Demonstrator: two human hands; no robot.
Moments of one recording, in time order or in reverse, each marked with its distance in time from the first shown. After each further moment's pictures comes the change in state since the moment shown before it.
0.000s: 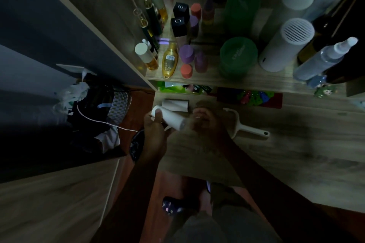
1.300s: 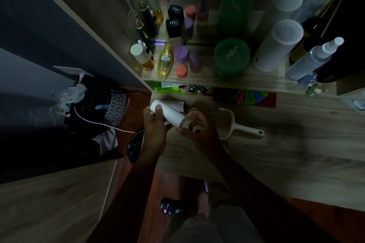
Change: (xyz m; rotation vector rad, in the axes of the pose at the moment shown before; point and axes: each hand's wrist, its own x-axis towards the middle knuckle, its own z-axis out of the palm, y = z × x) left_hand -0.009 0.004 0.015 0.093 -0.035 0.183; right_hand -0.028 -0.018 0.021 -0.029 0.168 -0.117
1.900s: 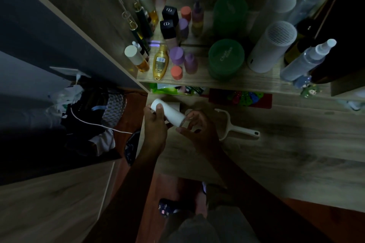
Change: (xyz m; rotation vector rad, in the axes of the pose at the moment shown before) left_hand 0.006 -0.004 0.013 0.050 -0.025 0.016; right_hand 0.003 0.002 -0.008 -0.046 0.056 0.057
